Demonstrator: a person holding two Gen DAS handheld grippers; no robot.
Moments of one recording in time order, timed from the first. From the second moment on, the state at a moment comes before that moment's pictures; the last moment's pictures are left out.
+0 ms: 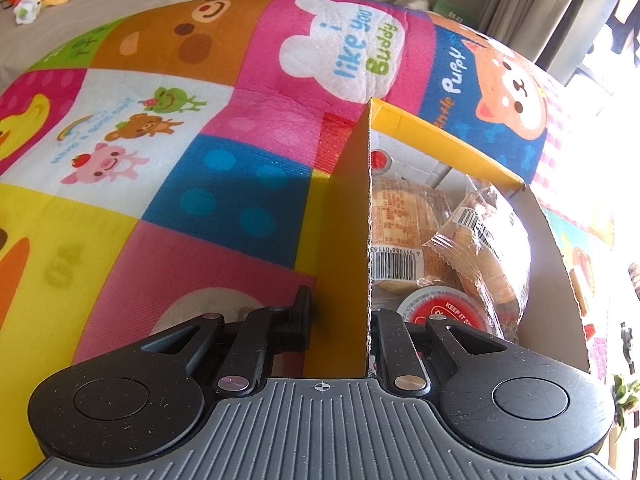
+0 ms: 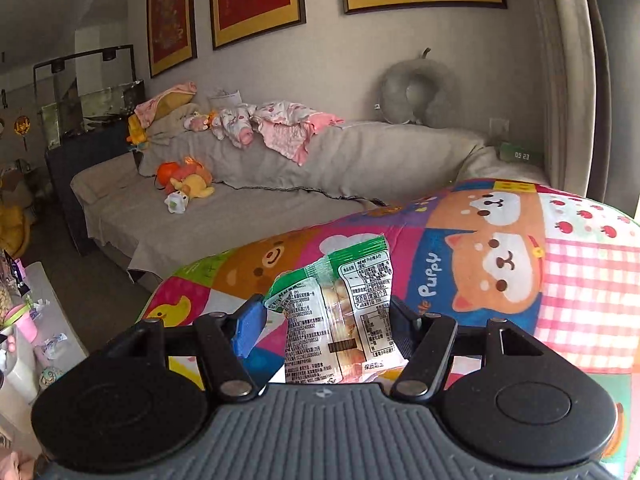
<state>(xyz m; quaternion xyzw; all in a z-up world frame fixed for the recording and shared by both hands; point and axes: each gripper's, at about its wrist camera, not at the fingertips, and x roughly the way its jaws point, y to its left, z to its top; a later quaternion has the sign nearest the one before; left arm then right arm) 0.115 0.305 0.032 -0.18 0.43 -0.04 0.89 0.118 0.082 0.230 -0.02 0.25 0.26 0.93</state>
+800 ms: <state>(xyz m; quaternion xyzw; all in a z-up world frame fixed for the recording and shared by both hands) 0.116 0.302 0.033 -0.17 0.43 -0.04 0.89 0.163 0.044 0.166 0.04 0.35 0.19 0.92</state>
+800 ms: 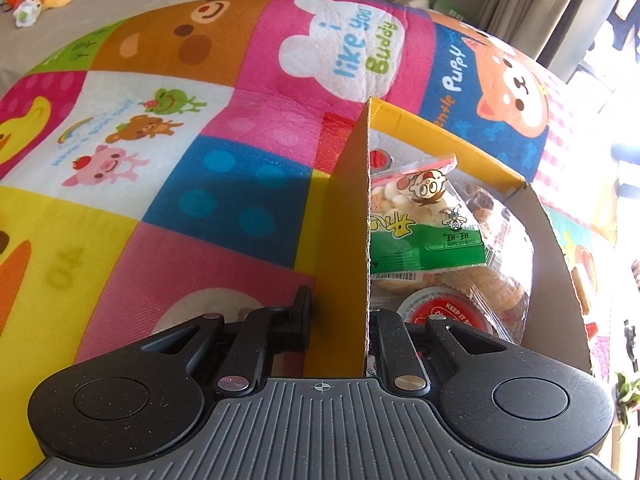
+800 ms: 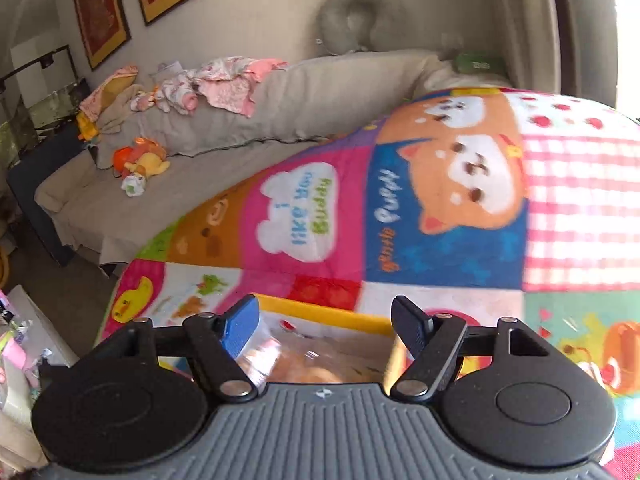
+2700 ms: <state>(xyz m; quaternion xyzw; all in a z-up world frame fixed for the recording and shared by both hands) 0.117 0.294 0.035 -0.14 0.43 -0.03 0.89 0.181 -0.124 0.039 0.00 0.44 0.00 0.90</state>
